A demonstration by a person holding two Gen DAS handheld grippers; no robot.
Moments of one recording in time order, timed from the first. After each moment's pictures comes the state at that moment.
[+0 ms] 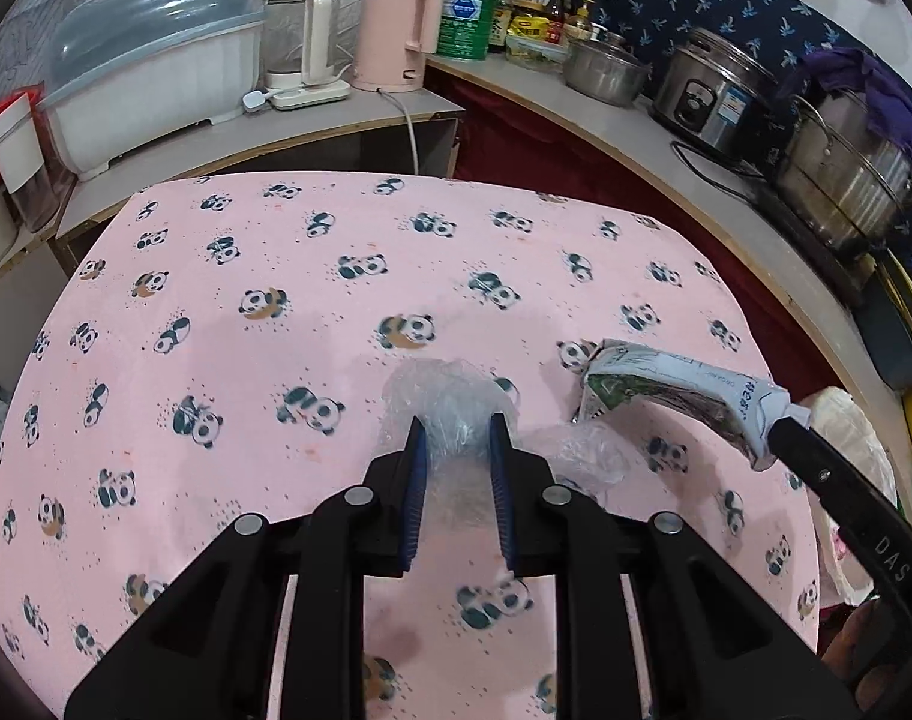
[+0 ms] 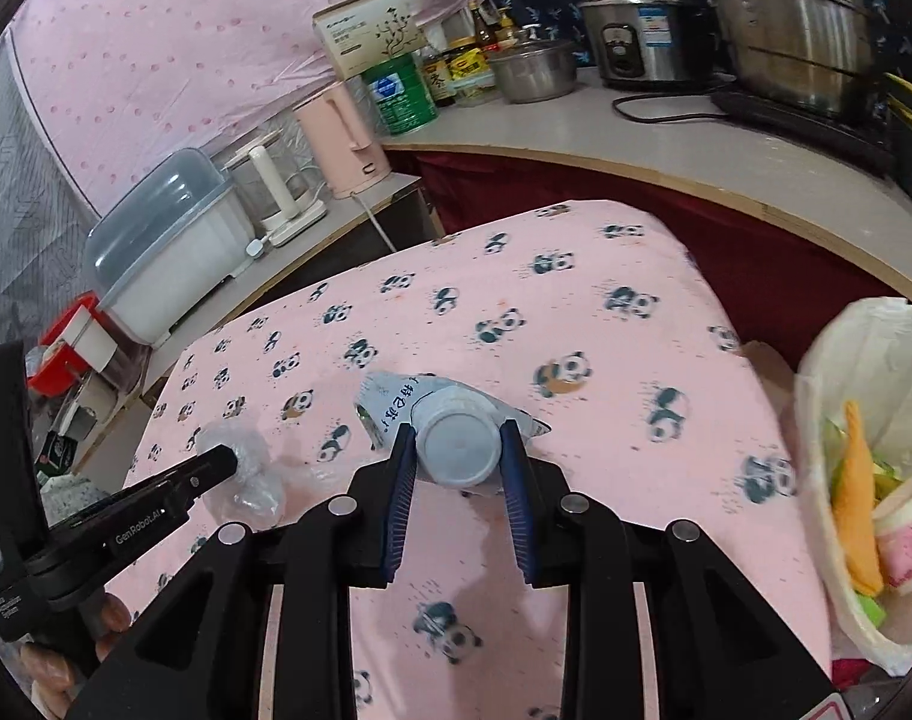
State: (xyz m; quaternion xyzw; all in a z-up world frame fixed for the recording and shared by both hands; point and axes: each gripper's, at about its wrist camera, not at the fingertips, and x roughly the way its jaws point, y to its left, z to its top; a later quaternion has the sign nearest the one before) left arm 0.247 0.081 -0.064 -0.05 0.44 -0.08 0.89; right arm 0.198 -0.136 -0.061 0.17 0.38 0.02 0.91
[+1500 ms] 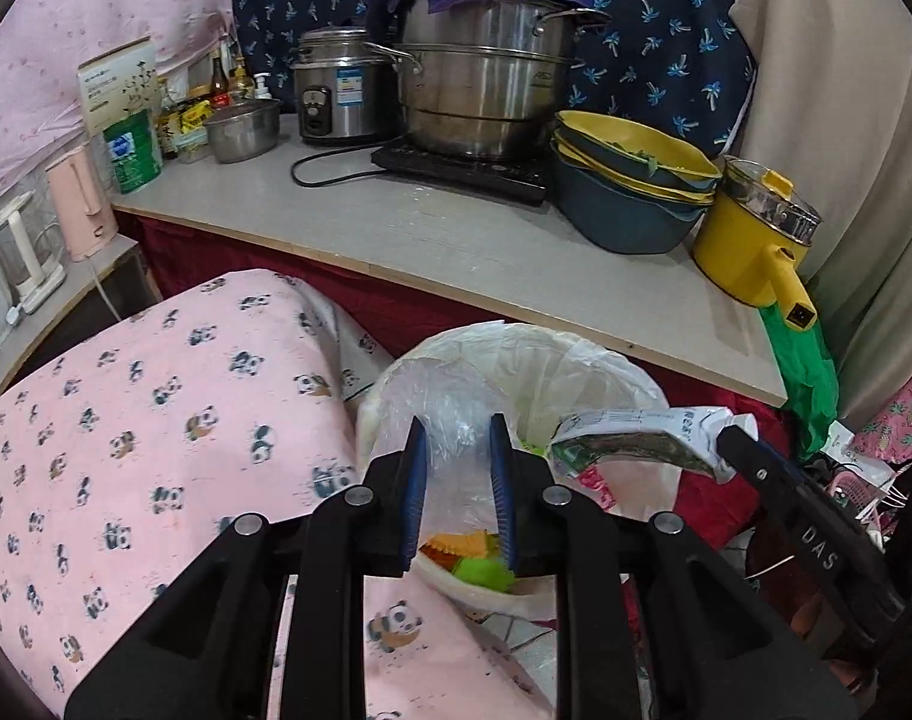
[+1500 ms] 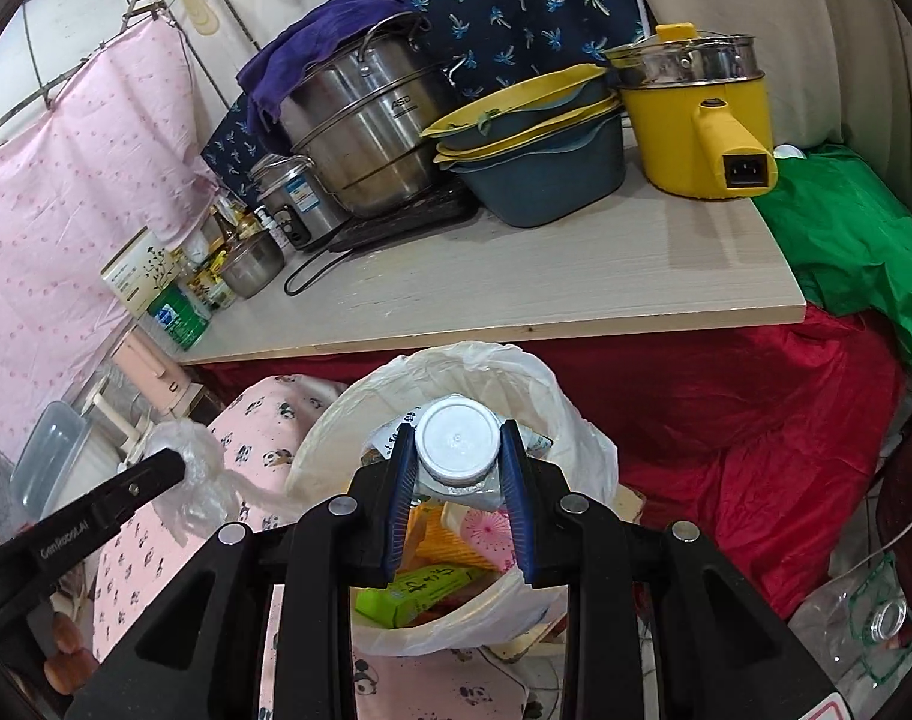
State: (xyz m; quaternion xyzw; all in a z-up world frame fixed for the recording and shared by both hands) left arm 0.130 -0.234 0.008 0.09 0.37 -0.31 0.87; right arm -0.005 -0.399 -0.044 0.30 0.26 -0.21 0.89
